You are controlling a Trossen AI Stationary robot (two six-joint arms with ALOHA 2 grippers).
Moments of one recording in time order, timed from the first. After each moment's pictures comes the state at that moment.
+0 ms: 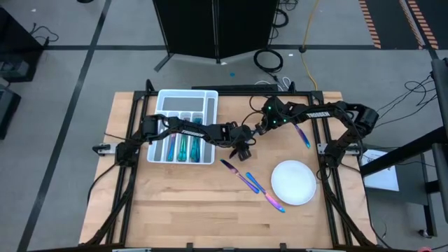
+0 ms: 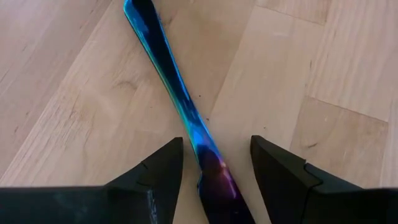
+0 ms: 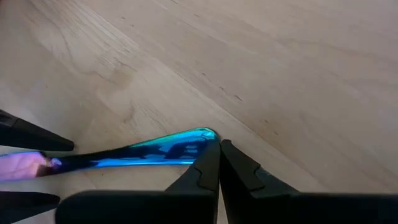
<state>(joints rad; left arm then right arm) 0.12 2.25 1.55 -0.23 -0.13 -0.18 -0.62 1.62 0.70 -0.14 -0.13 0.40</state>
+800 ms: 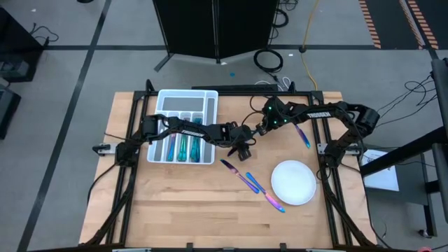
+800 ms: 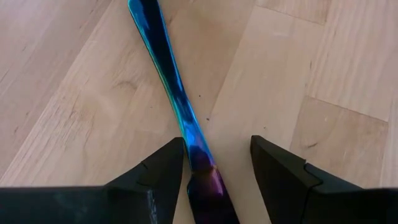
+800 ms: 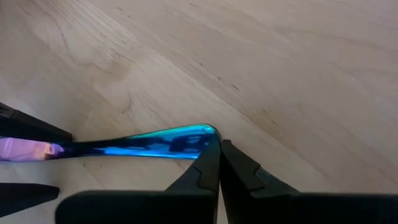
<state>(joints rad) 0.12 2.25 1.55 -0.23 -0.13 -0.17 -0.62 1.61 0.70 -0.18 -0.14 0.41</state>
